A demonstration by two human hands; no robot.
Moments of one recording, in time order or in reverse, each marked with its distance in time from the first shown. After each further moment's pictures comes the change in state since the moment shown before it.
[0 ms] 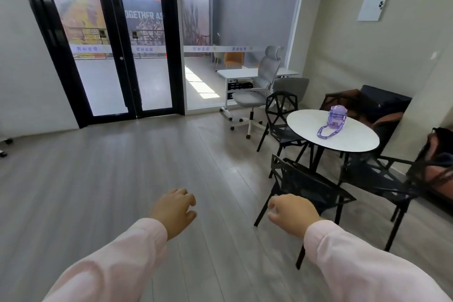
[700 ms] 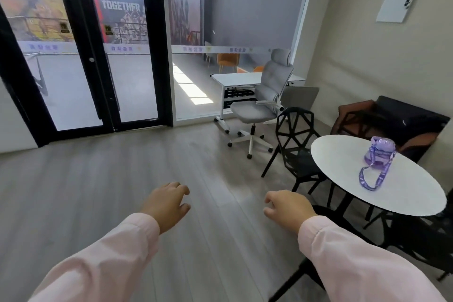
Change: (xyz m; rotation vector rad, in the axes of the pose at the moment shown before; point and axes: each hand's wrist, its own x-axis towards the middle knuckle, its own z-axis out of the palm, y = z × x) left_hand 0.506 -0.199 -0.033 -0.058 0.028 0.012; right_hand 0.535 -0.005 -0.074 0.014 0.000 0.035
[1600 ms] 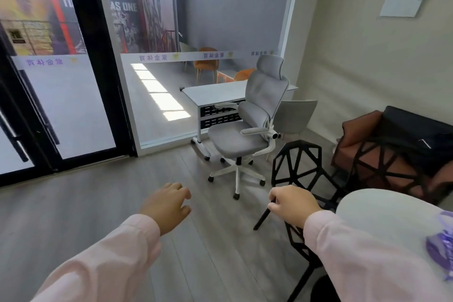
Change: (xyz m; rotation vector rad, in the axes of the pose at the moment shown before) left_hand 0.669 -0.011 0.016 0.044 -0.026 0.135; right_hand 0.600 0.208 -0.117 0.023 0.039 0.096
